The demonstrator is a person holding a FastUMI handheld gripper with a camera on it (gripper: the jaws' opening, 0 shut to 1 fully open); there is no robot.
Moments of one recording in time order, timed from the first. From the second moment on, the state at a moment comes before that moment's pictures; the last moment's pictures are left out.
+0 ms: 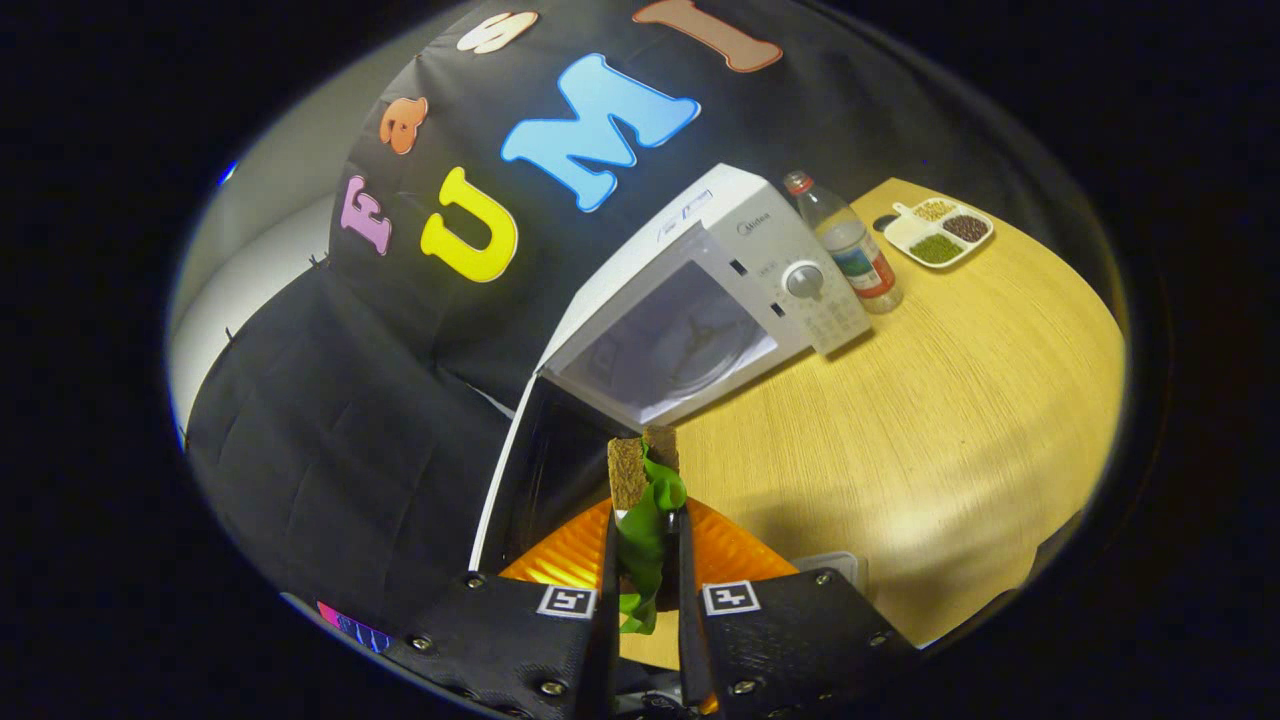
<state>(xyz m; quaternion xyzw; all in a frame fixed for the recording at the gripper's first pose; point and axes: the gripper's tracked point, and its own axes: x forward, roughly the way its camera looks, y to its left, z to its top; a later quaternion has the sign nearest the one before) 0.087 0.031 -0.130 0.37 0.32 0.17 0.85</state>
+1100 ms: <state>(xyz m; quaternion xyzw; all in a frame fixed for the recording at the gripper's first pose) 0.257 0.084 -0.176 0.48 0.22 0.06 0.85</state>
